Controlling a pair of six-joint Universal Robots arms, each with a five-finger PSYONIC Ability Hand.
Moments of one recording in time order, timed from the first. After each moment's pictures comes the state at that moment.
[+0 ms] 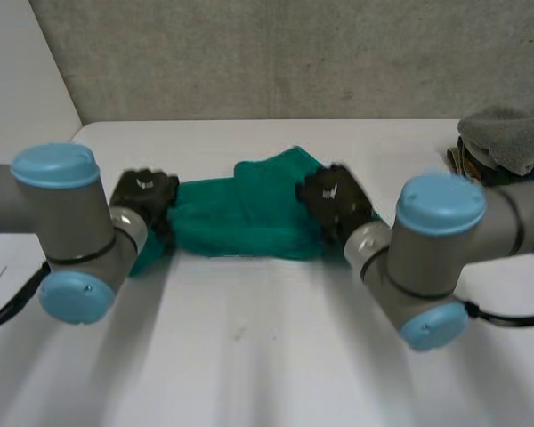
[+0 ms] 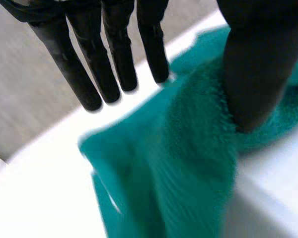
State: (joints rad) left arm 4.31 -2.17 -1.35 3.23 -1.65 3.46; right arm 2.14 -0.90 1.33 -0.28 1.46 2.62; left_hand 0.62 0.65 0.67 0.66 0.48; right_hand 0.50 0.50 0.51 0.51 0.32
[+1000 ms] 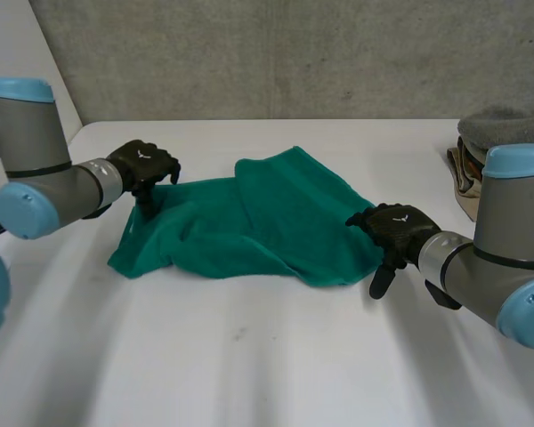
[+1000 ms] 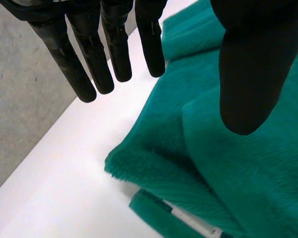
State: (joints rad) left arm 4.50 -2.52 -0.60 2.69 -1.26 3.80; right arm 1.92 -1.03 1.41 0.15 1.37 2.85; left_hand 0.51 0.51 0.51 0.50 0.32; right_hand 0.22 0.20 0.21 0.21 0.04
